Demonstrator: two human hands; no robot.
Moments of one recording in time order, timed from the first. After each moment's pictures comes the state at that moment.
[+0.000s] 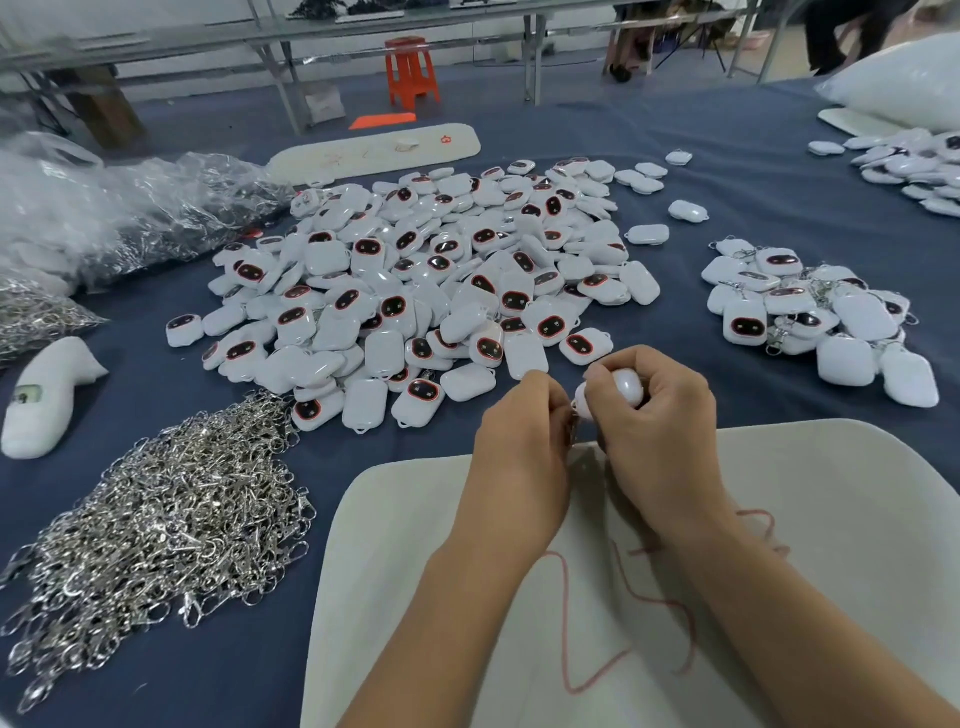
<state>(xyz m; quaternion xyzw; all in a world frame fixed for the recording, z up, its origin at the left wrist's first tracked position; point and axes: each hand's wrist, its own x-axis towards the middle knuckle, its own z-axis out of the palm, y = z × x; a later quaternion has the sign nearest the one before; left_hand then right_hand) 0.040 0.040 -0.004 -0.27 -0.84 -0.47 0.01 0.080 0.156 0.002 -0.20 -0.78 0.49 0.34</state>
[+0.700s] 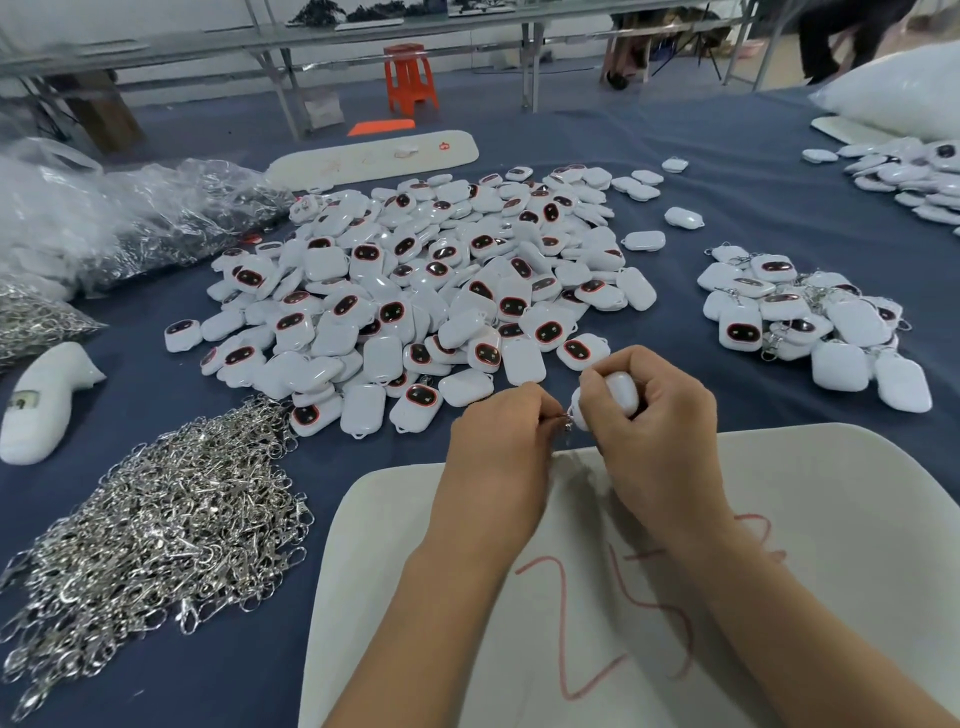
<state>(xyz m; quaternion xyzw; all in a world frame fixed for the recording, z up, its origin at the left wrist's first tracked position) 0.031 0.028 0.002 -0.32 -0.85 -0.41 0.07 0.085 0.156 0.006 -0.16 -0.78 0.48 0.36</state>
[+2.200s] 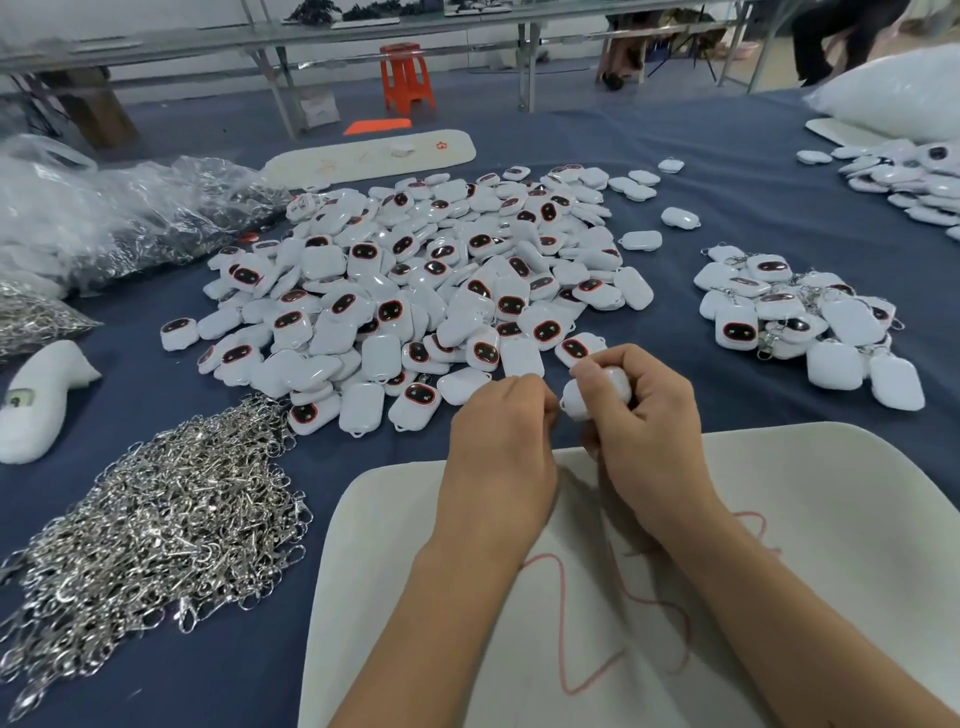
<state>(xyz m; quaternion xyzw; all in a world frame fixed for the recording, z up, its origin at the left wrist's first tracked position) 0.038 0.032 0.011 -0.31 -0.86 -0.37 0.13 0.080 0.157 0.000 -0.15 -0.75 0.56 0.30</state>
